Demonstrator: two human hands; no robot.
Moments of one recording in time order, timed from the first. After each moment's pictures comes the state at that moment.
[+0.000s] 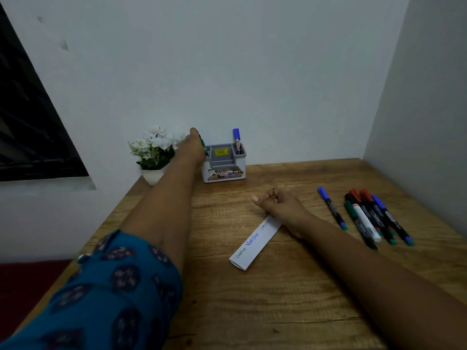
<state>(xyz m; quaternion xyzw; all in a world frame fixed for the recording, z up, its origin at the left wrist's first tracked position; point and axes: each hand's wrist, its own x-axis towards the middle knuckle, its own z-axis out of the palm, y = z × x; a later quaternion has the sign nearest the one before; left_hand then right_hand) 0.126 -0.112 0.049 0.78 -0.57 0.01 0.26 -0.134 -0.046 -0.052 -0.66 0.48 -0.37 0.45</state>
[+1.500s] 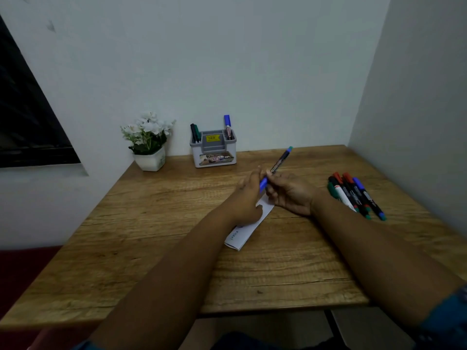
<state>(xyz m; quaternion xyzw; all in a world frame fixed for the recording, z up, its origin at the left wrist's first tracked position) -0.019 0.022 -0.029 0.58 -0.77 -0.18 0.20 -0.177 -0.034 -0.029 -0.54 0.30 -0.33 0.71</state>
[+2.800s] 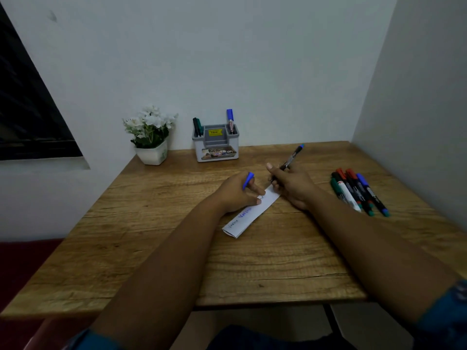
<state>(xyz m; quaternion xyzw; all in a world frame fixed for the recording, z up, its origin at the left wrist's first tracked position) 0.007 0.012 -0.031 0.59 -0.69 -0.32 0.28 -0.168 -0.043 -0.037 -0.55 0.43 -0.44 0.56</state>
